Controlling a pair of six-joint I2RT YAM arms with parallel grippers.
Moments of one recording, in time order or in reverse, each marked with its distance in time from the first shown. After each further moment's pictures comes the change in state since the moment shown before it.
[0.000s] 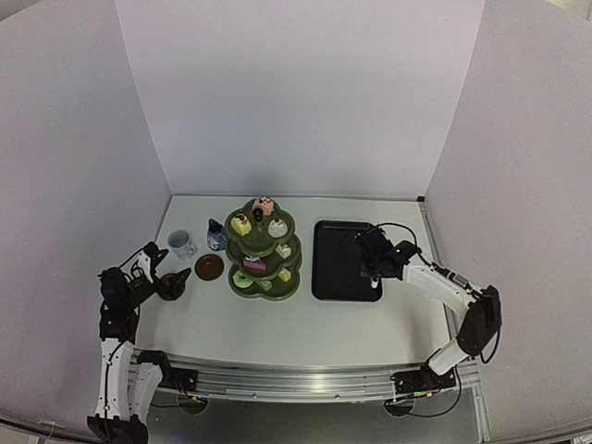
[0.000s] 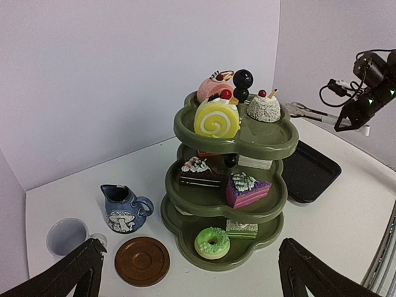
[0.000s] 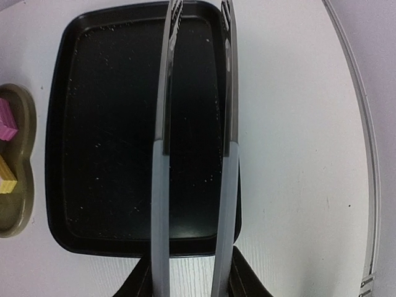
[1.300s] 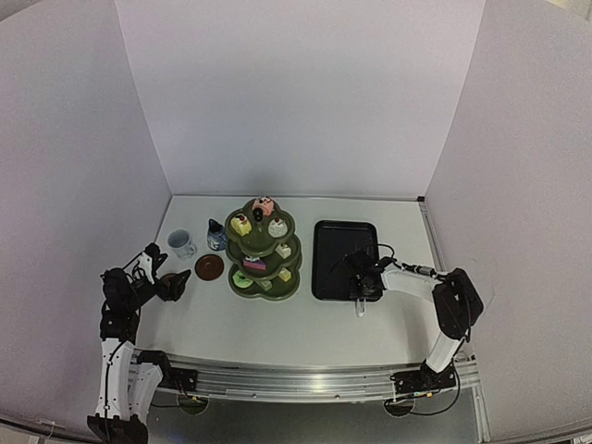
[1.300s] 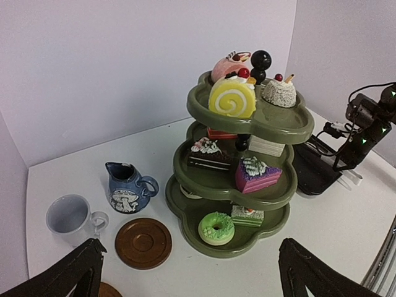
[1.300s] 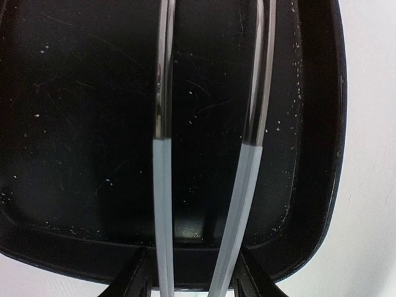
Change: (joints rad) left arm 0.000 -0.002 -0.012 -0.066 -0.064 -0.003; right arm 0.000 0.216 -0.216 0.234 -0.187 -0.012
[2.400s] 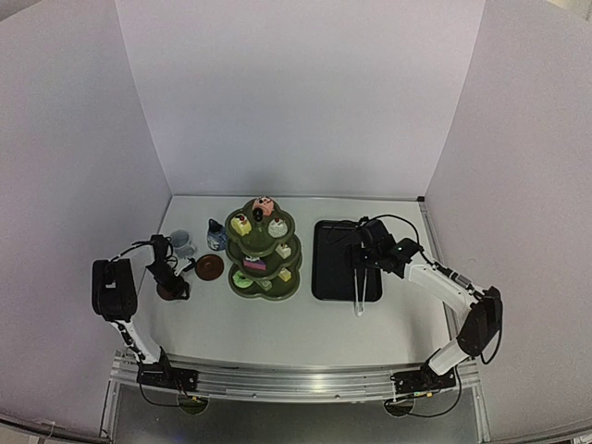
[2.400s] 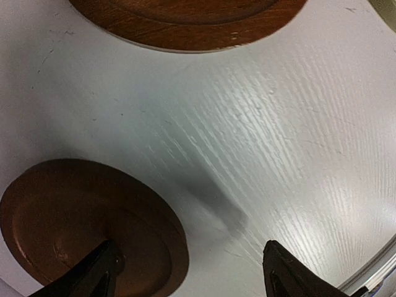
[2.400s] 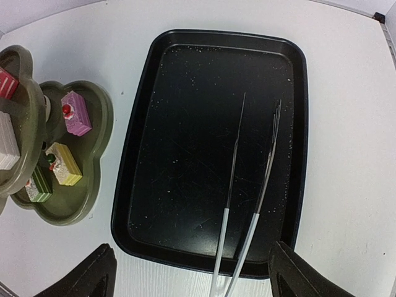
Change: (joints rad) left arm -0.008 1.202 0.468 -0.564 -0.472 0.581; right arm 0.000 -0.214 0.228 -0.054 0.006 -0.125
